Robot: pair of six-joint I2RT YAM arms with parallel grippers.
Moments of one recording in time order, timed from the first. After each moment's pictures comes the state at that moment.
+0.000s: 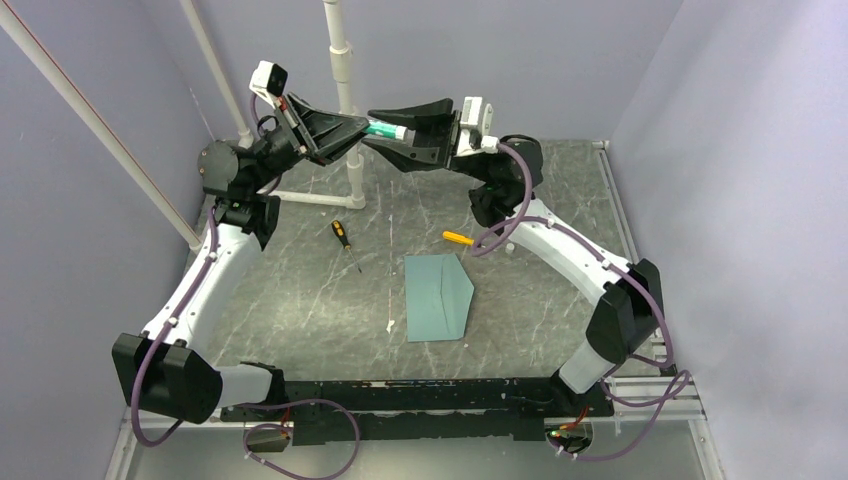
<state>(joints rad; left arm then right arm) -0.24 1.27 1.22 0.76 0.81 -1.72 0.67 1.60 1.46 1.04 -0.79 0.15</state>
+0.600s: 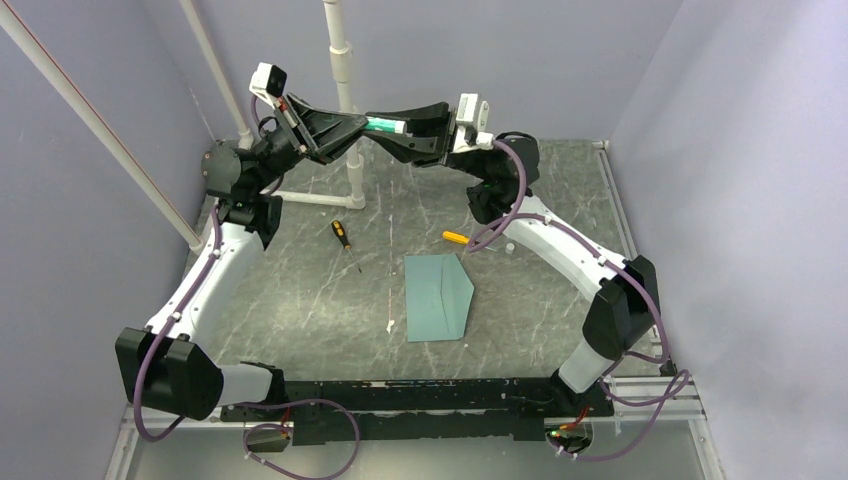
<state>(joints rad) -0.24 1.29 1.20 0.83 0.78 -1.75 0.67 1.63 1.48 1.02 -0.78 0.14</state>
